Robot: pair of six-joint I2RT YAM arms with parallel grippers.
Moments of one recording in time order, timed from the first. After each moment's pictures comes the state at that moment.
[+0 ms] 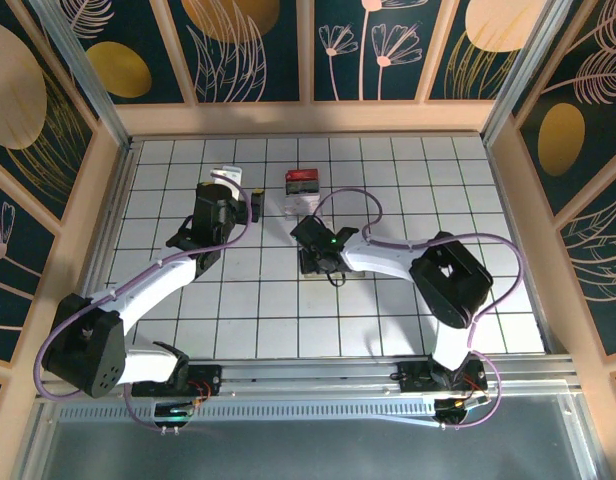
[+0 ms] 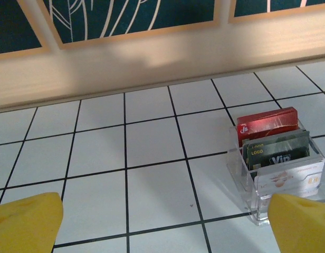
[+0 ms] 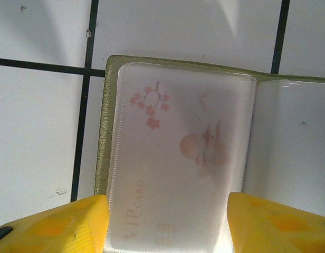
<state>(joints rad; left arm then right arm) -0.47 1.32 0.81 0.13 -0.33 -0.08 0.90 1.82 1.13 -0.49 0.21 0.68</state>
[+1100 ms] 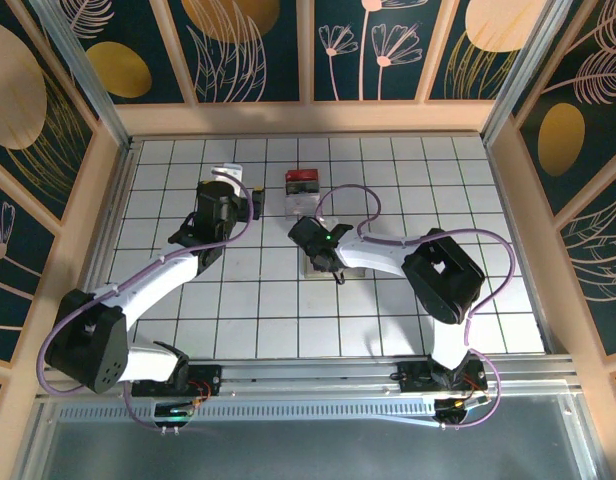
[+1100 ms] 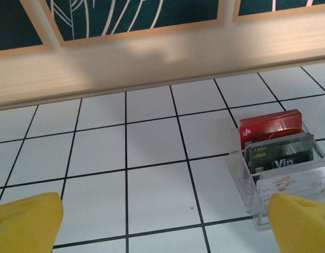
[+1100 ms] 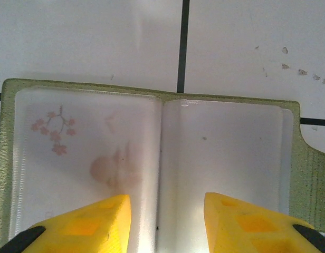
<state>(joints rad) -0.47 1.35 0.84 0.11 -0.34 -0.10 0.89 1.86 1.19 -0.62 0.42 0.68</state>
